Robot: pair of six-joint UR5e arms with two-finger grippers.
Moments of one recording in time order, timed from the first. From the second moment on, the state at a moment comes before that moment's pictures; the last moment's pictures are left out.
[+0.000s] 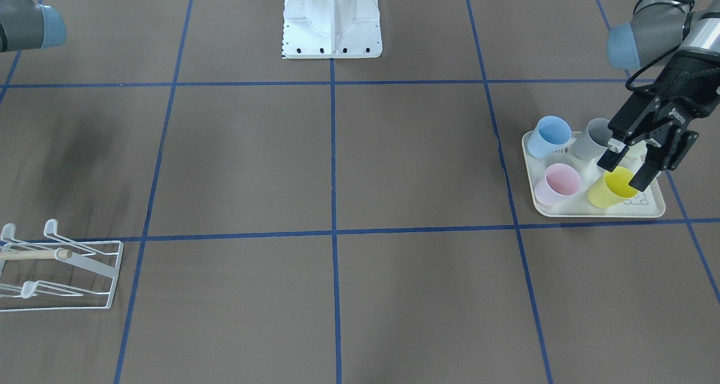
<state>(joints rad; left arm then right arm) -1.15 -1.79 -1.72 -2.69 -2.00 -1.31 0.88 -1.70 1.77 -0.64 1.07 0.89</state>
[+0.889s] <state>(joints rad) -1.15 -1.78 -1.72 -2.69 -2.00 -1.31 0.88 -1.65 1.70 -0.63 1.06 0.89</state>
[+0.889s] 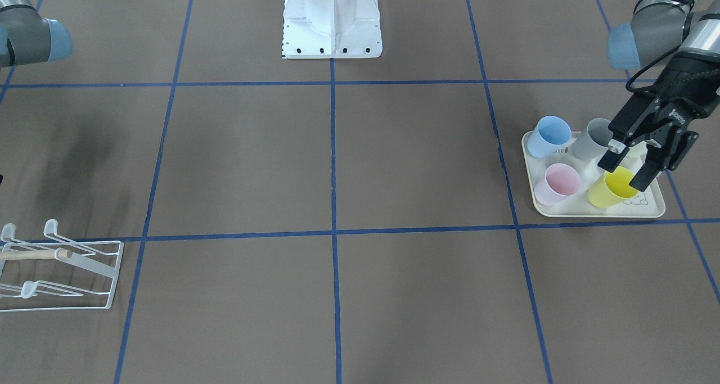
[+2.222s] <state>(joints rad) -1.15 -1.78 -1.73 -2.69 -2.00 -1.32 0.88 -1.64 1.66 -0.62 1.05 0.89</state>
